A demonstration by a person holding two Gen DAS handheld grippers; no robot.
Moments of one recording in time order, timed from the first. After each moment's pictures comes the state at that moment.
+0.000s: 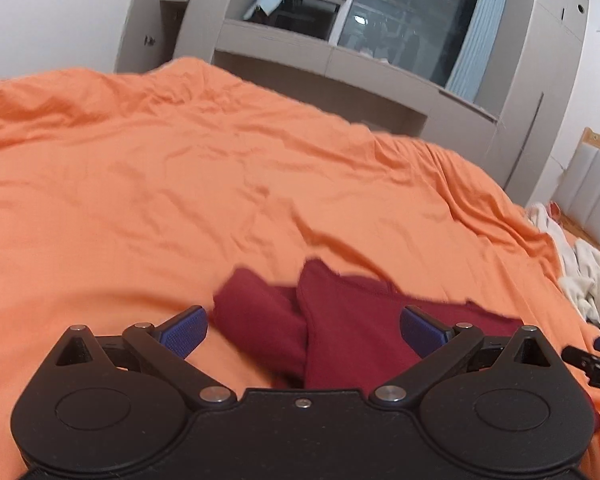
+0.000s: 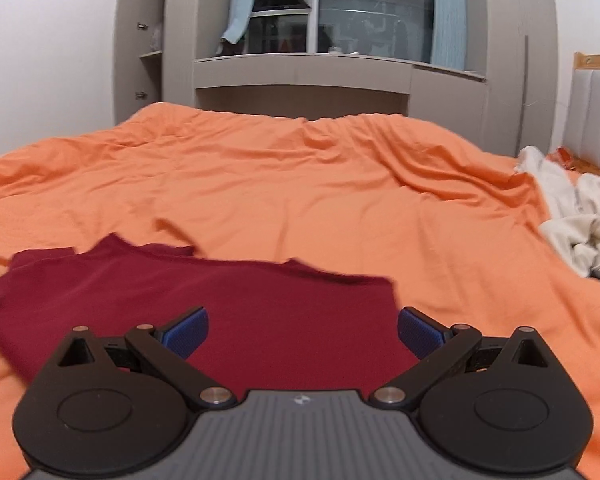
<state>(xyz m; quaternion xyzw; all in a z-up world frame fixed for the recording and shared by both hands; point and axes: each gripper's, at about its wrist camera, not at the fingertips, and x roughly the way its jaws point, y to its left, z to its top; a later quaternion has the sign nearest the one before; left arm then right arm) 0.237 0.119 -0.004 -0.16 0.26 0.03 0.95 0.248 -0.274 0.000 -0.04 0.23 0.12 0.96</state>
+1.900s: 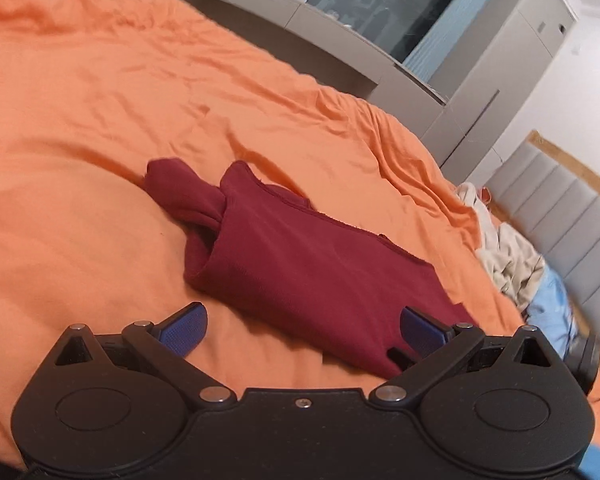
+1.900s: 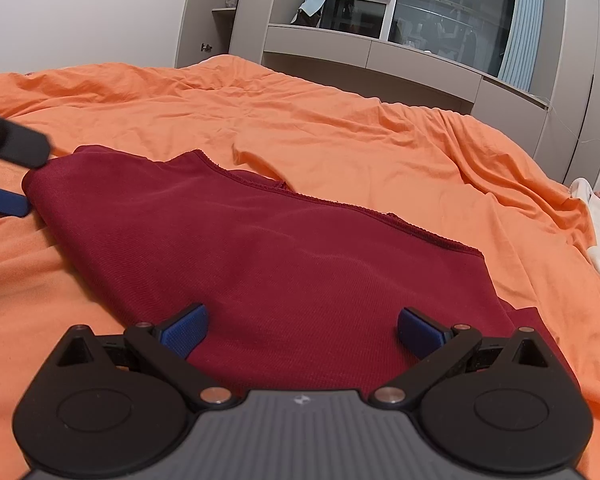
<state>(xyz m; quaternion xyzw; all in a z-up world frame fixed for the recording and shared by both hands) 0.189 0.095 -0.039 -0.26 0.30 -0.08 0.92 0.208 -0.190 -0.051 -0.14 0.25 0.17 0.94</state>
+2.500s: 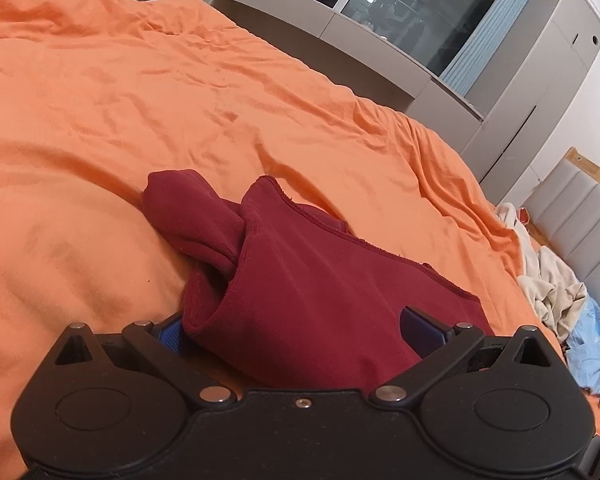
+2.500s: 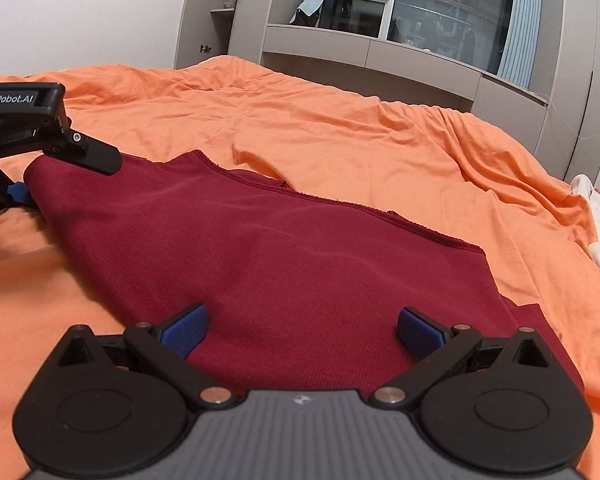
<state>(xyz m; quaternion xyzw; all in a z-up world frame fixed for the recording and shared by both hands) 0.244 0.089 -0.056 -0.26 0.28 -0.02 0.92 0.211 -0.192 -0.053 -0.13 0.25 0.17 0.94</state>
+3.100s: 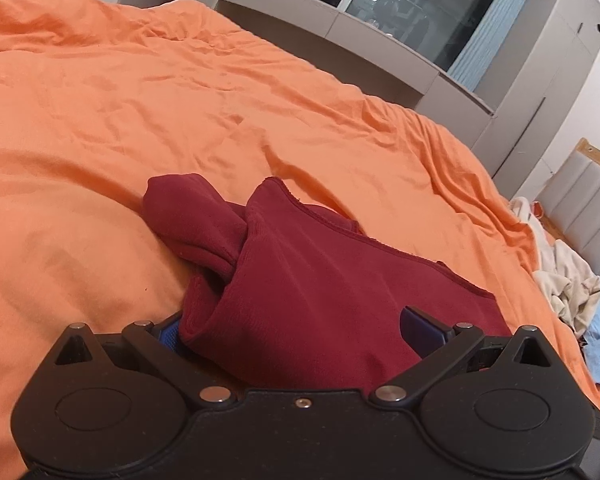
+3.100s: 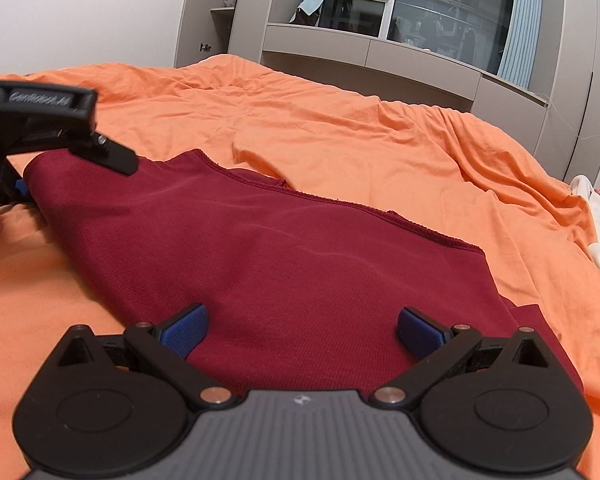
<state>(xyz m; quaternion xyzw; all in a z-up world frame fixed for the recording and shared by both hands) 0.252 0.083 -0.056 -0.24 0.29 0.01 0.93 0.211 -0.192 -0.053 -0.14 0.25 0.17 0.94</state>
